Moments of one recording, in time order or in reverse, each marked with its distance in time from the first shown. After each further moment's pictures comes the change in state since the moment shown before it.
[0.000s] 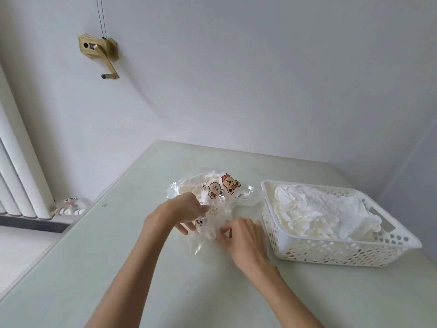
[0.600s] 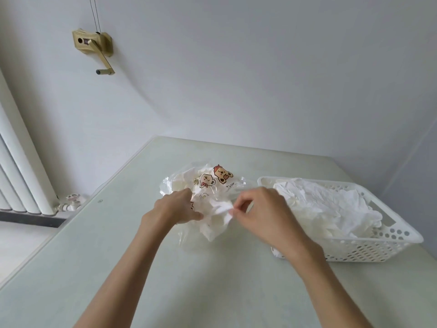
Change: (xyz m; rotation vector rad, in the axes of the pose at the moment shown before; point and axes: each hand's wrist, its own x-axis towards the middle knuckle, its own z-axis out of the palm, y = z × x) left_hand 0.006 -0.001 0.012 0.373 0.142 -0.042; right_hand -0.007 0.014 -0.085 0.248 -0.001 -0.033
